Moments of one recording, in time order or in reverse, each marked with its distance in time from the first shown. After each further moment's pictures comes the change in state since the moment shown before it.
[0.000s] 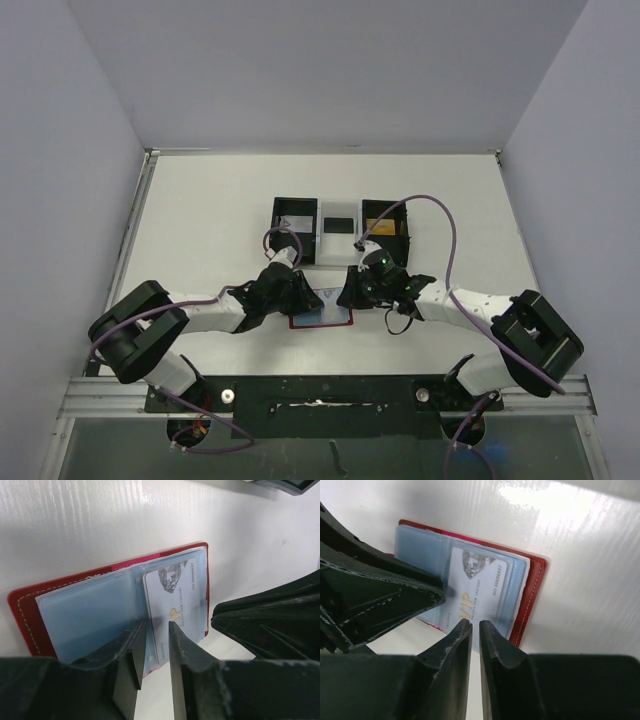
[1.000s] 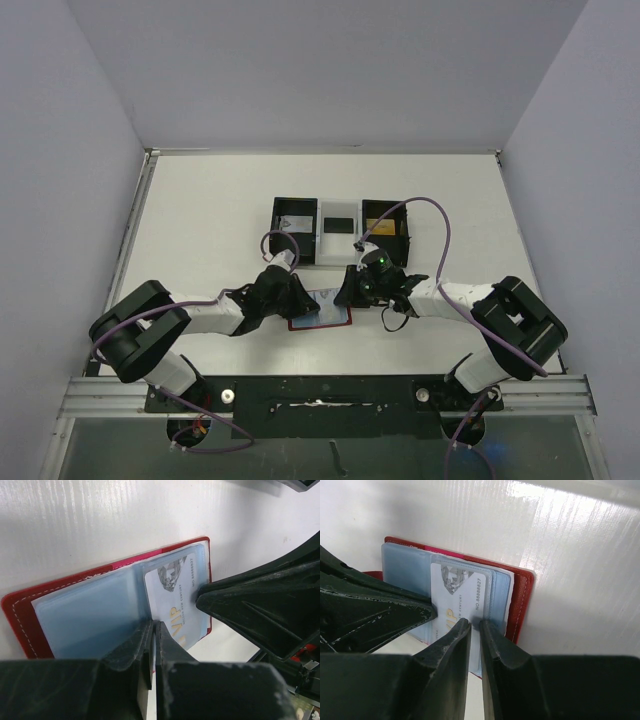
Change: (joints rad) left arm 0.003 -0.001 -0.034 0.032 0.016 -0.017; right arm -0.026 0.113 -0.004 0.126 -0.050 0.040
